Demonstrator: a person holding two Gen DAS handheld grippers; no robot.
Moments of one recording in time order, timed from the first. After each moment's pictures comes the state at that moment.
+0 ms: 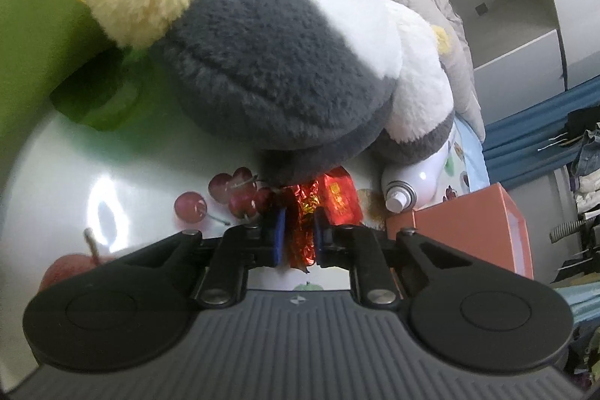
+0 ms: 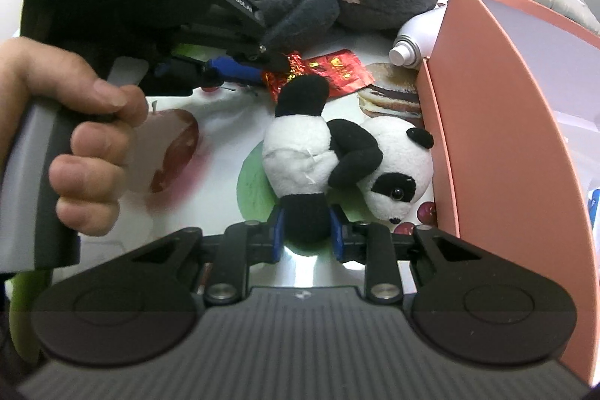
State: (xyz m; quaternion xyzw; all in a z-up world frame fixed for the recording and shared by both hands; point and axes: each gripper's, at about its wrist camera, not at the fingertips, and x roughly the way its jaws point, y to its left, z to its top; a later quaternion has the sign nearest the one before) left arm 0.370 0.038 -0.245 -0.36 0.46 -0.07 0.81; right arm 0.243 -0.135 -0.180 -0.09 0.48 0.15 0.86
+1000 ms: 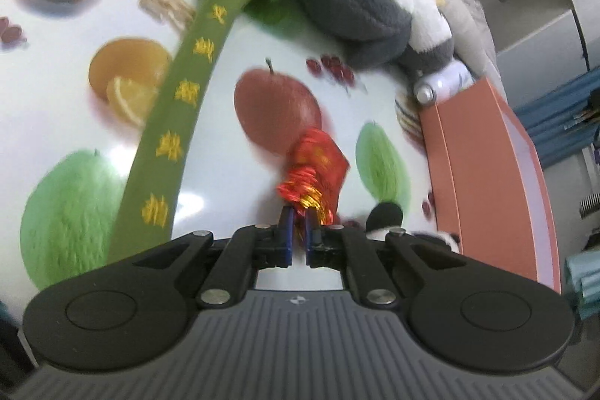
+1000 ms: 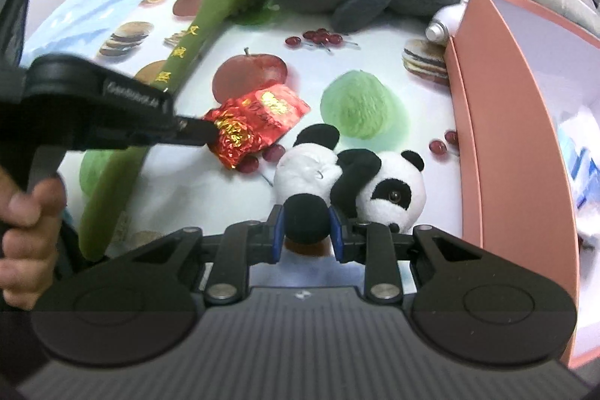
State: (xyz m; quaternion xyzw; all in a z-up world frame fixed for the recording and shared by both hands) left arm 0.177 0.067 -0.211 -0.31 0.48 -0.03 0.82; right arm 0.154 -0.130 -0.153 -0.10 0.49 0.19 0.85
